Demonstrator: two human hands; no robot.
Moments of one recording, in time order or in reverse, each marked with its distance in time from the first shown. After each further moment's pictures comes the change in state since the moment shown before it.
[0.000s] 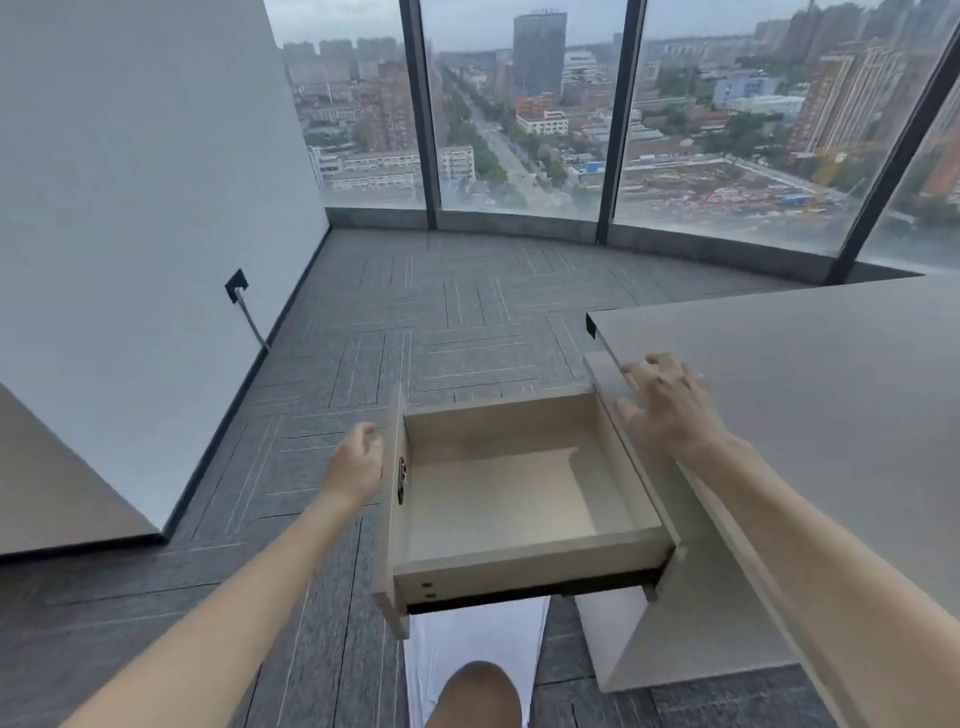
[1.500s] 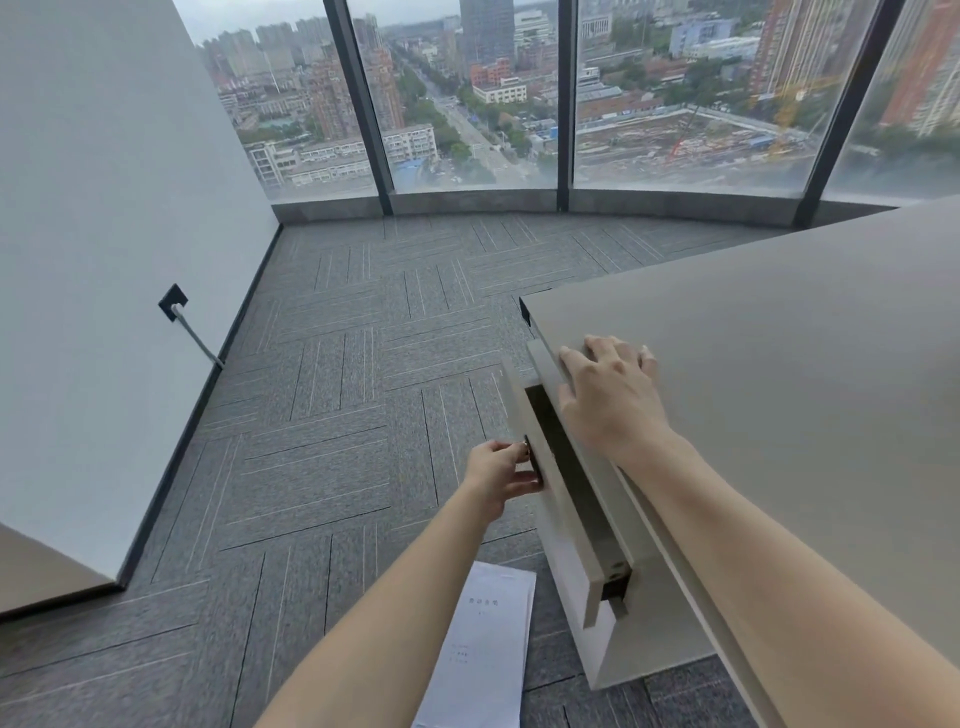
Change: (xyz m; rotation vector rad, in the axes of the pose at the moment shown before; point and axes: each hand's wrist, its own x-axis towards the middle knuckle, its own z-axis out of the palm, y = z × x) left_hand 0.011 0.100 0.238 -0.684 -0.490 -0.364; right_hand 0.017 0.013 0.011 0.026 0.042 0.028
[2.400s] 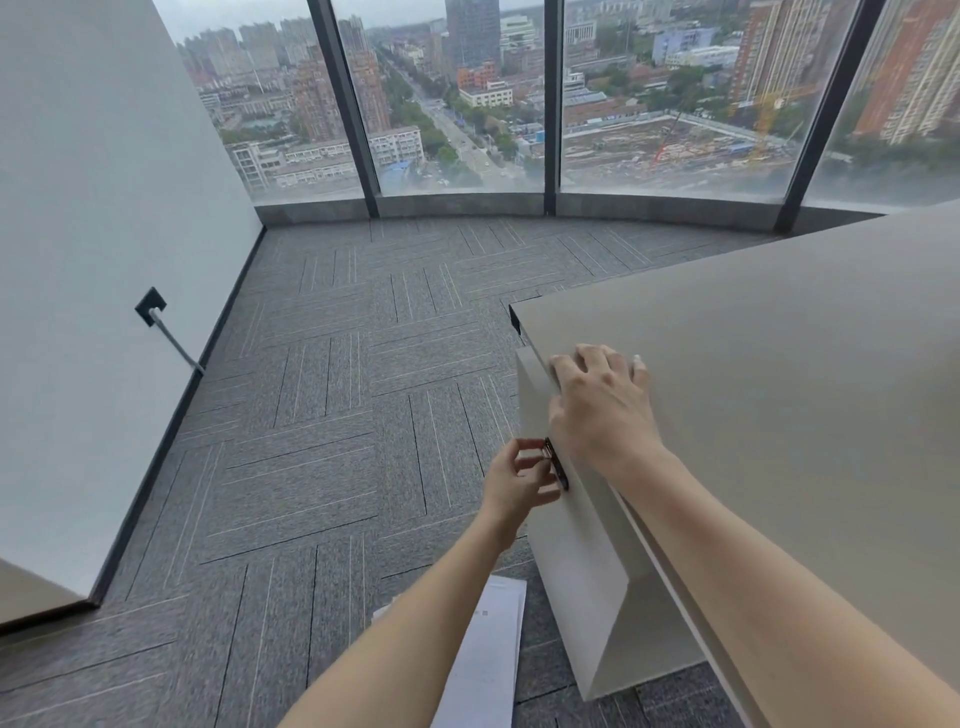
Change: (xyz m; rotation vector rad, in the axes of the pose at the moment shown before) left_hand 0.009 -0.029 0.020 0.122 -0.130 0.317; right_hand 0.002 -0.005 0.002 -0.012 0.003 0.026
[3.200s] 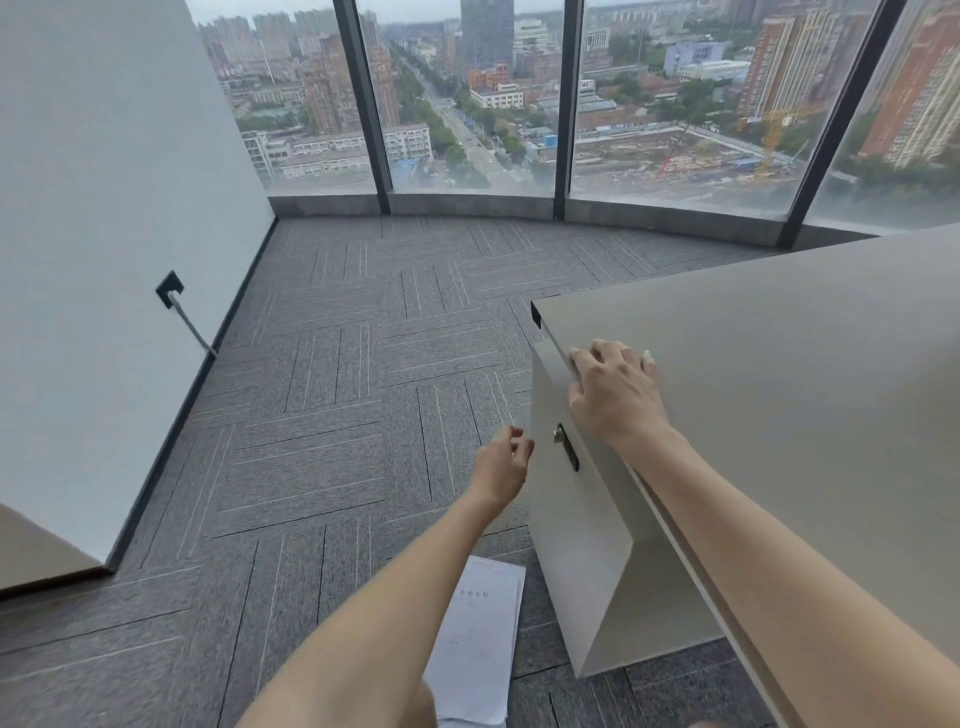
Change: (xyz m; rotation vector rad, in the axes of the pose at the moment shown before) left_hand -0.032 0.033 -0.034 0.617 0.086 0.092; right_hand -0.005 -0.001 -0.003 -0.026 -0.030 0.001
